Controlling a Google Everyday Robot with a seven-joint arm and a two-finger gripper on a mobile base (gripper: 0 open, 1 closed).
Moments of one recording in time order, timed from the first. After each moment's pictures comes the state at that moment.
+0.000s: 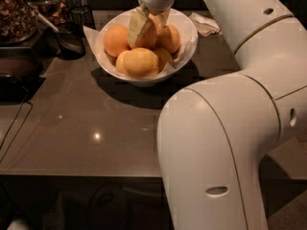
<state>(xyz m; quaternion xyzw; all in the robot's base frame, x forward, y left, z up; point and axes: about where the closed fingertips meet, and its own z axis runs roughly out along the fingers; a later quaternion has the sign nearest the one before) 0.689 0.013 0.948 -0.42 0.89 0.11 0.14</state>
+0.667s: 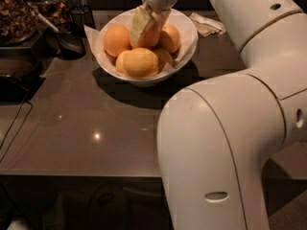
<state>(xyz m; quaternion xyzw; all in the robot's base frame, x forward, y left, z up) 0.689 0.004 0.954 -0.42 0.89 0.11 0.15</state>
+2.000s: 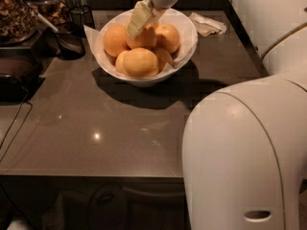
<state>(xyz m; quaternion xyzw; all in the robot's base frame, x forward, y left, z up) 0.685 0.015 0.975 -0.46 0.84 0.17 0.22</state>
